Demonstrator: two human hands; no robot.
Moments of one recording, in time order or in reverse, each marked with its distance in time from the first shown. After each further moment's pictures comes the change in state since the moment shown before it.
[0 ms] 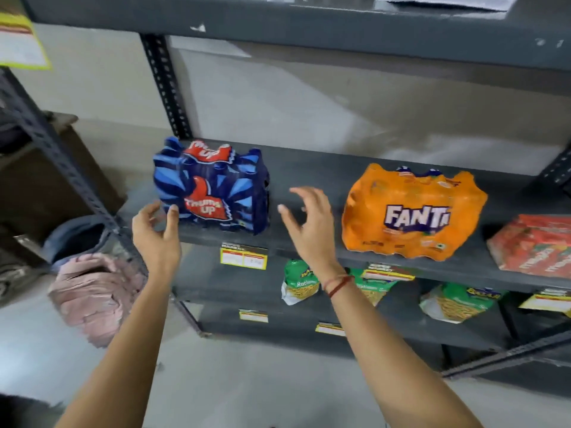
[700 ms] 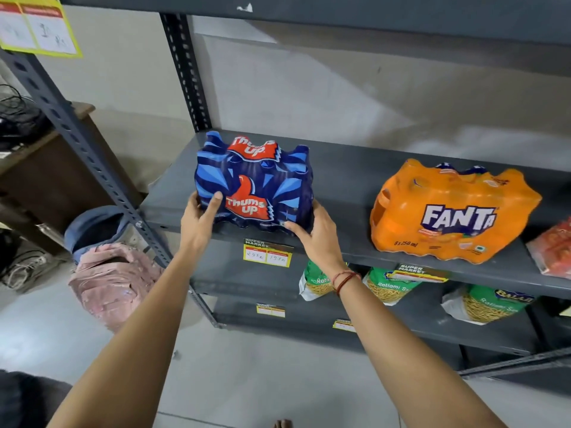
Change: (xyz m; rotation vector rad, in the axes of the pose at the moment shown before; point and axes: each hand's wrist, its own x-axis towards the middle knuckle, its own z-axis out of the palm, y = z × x) left_hand 0.031 -0.010 0.022 -0.047 -0.405 -0.212; right_hand -0.006 0.031 0.058 0.050 -0.248 0.259
